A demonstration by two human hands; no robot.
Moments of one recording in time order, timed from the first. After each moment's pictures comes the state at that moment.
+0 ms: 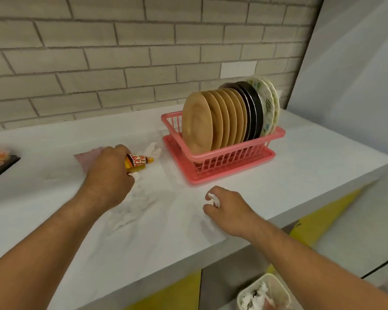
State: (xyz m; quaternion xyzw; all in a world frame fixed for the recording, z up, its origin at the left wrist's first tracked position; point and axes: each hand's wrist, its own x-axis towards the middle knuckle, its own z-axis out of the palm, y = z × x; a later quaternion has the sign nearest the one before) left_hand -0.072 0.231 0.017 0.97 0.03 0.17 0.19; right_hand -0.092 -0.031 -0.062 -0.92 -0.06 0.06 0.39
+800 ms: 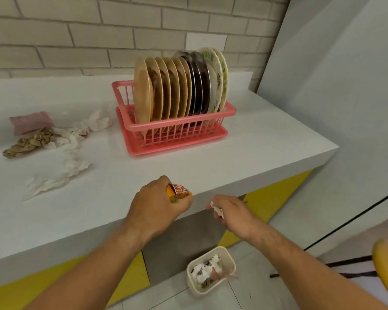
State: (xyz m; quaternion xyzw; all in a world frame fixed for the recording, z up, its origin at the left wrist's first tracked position) left_hand -0.139 0.006 -0.089 0.94 -0.04 0.07 0.32; right_hand -0.148 -0.202 -0.094 -0.86 0.07 0.14 0.49
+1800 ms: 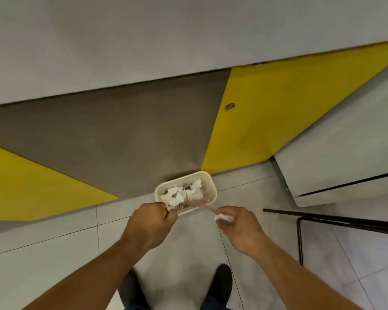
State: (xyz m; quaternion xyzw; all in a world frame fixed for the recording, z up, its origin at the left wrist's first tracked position) left_hand -0.202 -0.197 -0.460 0.95 0.11 -0.21 0.19; right_hand -0.196 -0.429 -0.441 -0.84 0.13 0.31 0.43
